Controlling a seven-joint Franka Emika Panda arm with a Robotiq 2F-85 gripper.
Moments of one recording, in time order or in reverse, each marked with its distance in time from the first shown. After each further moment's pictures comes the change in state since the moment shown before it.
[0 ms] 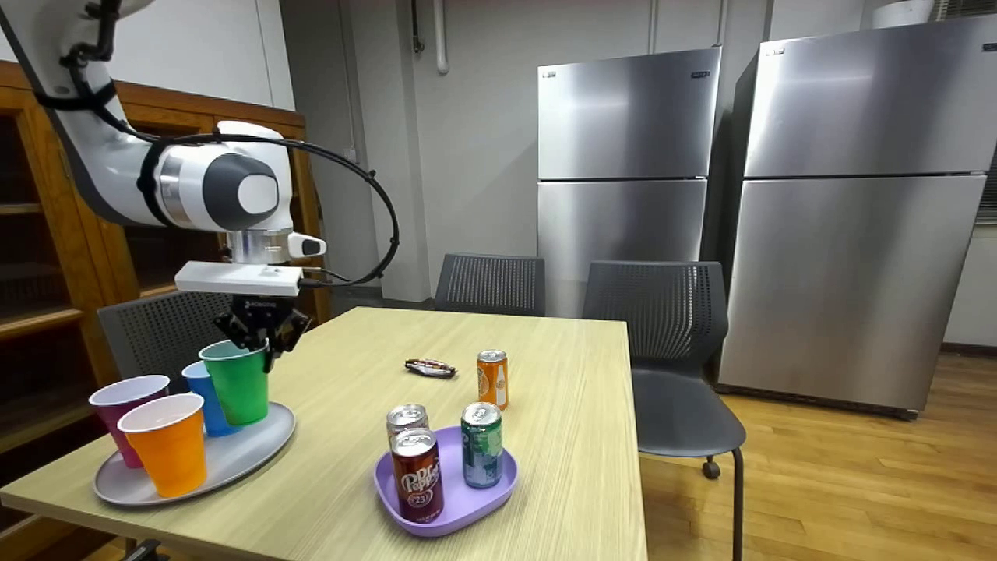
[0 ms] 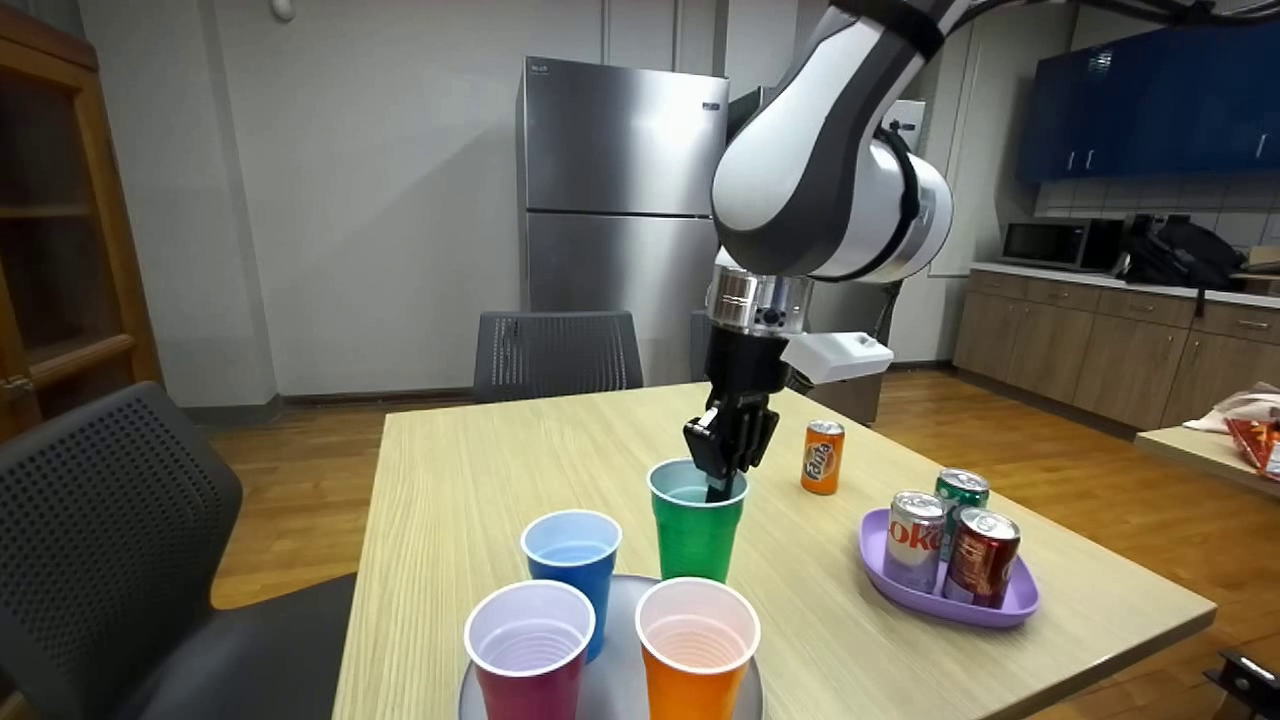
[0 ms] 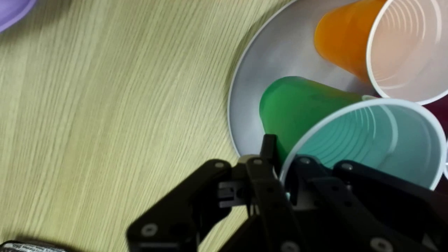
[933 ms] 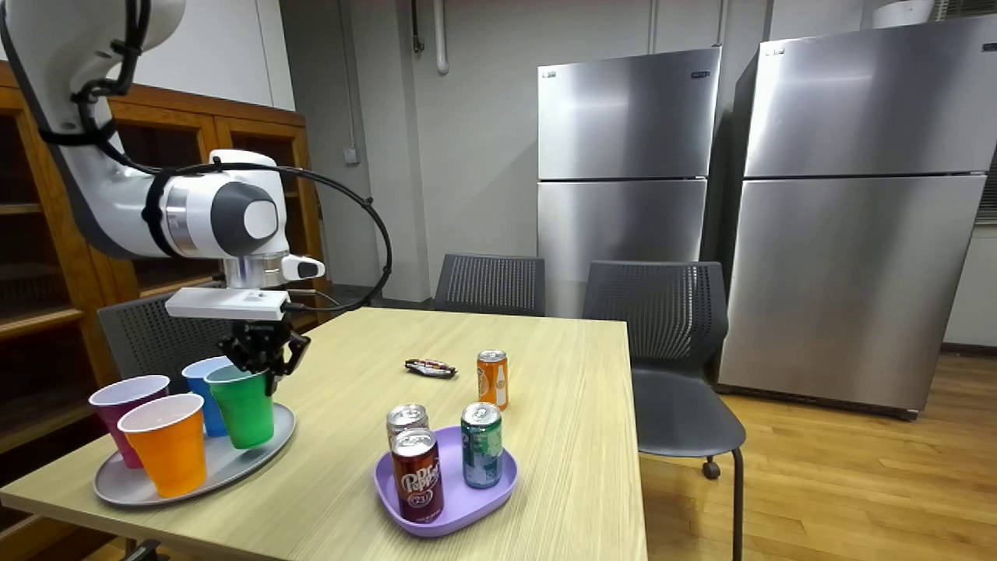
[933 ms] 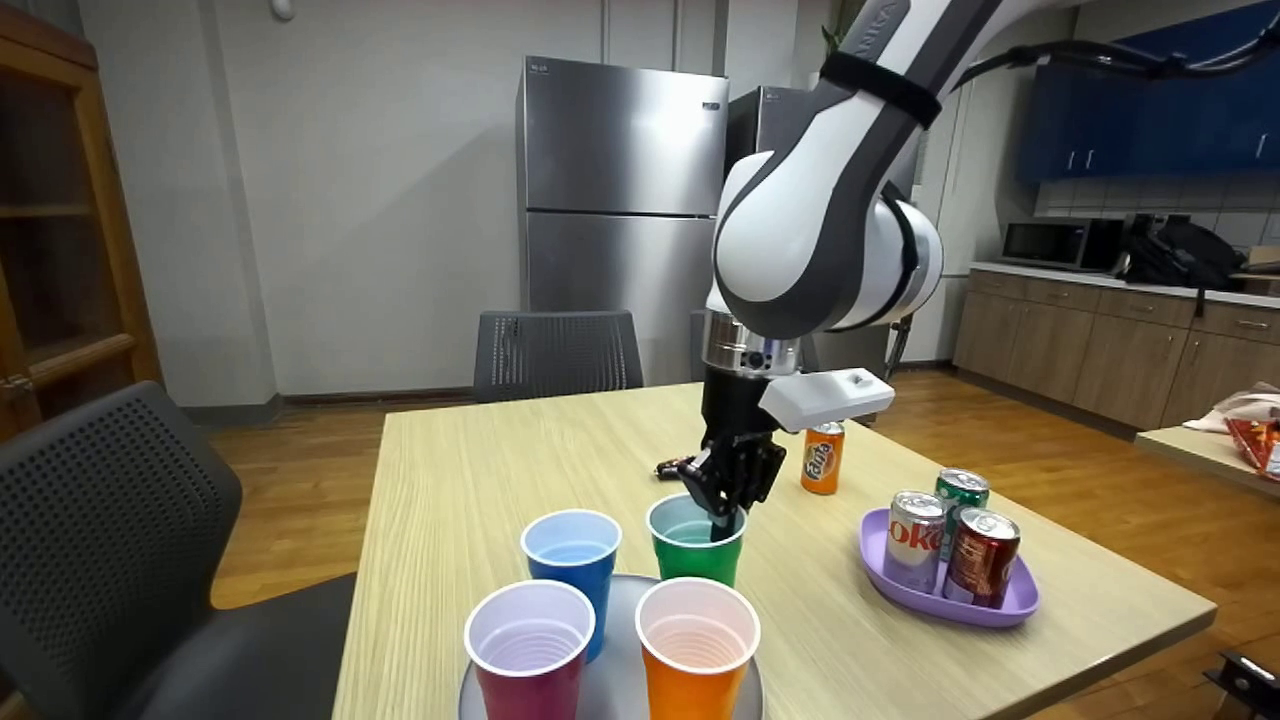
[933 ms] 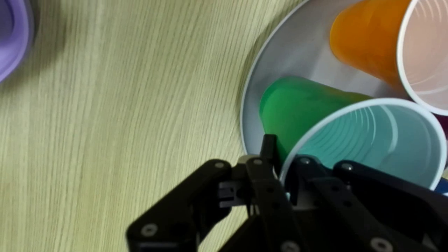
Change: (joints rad) arm 0.050 0.078 -0.045 0.003 -0.113 0.054 0.243
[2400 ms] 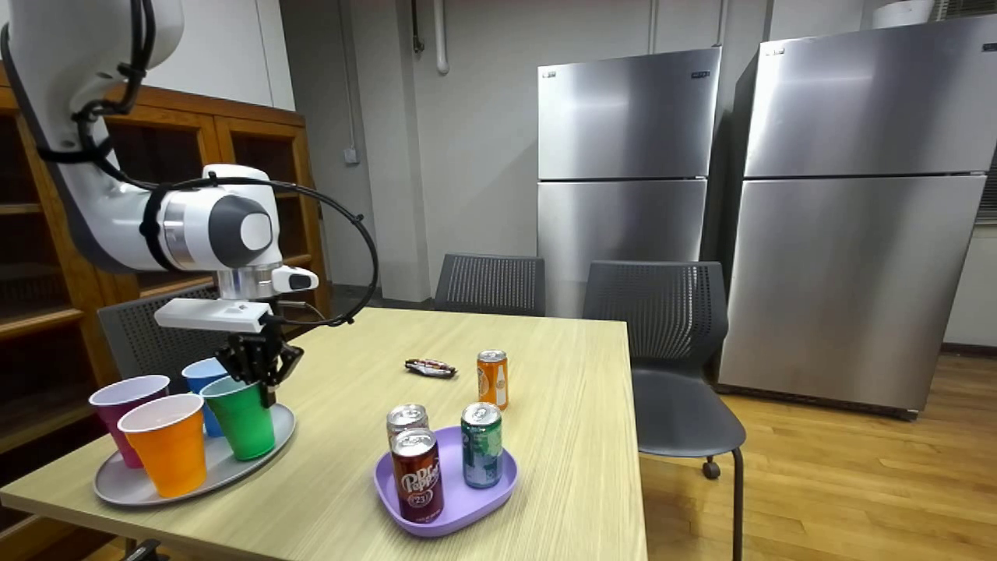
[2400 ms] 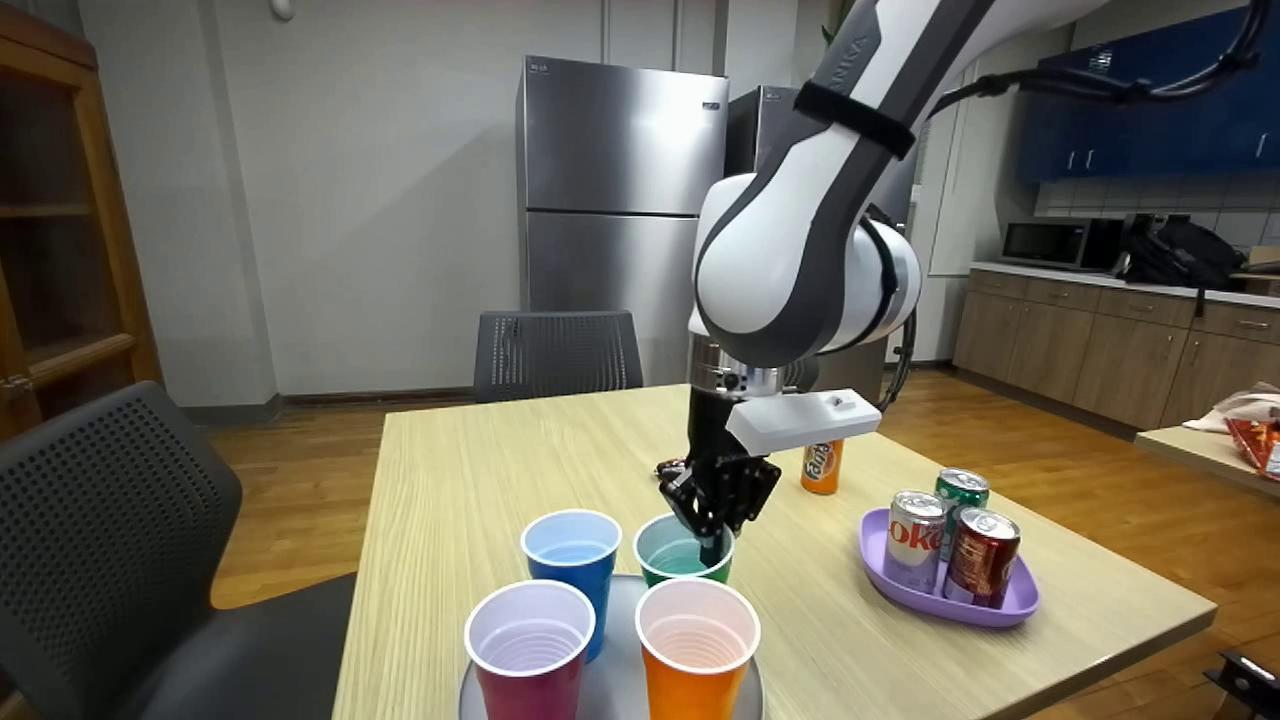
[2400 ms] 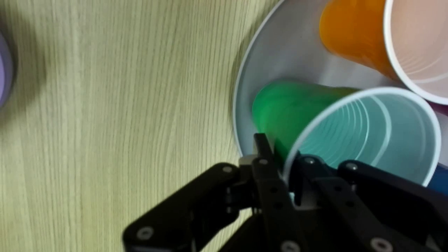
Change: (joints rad) arm 0.077 0.054 -0.050 0.032 -0.015 0.000 0.171
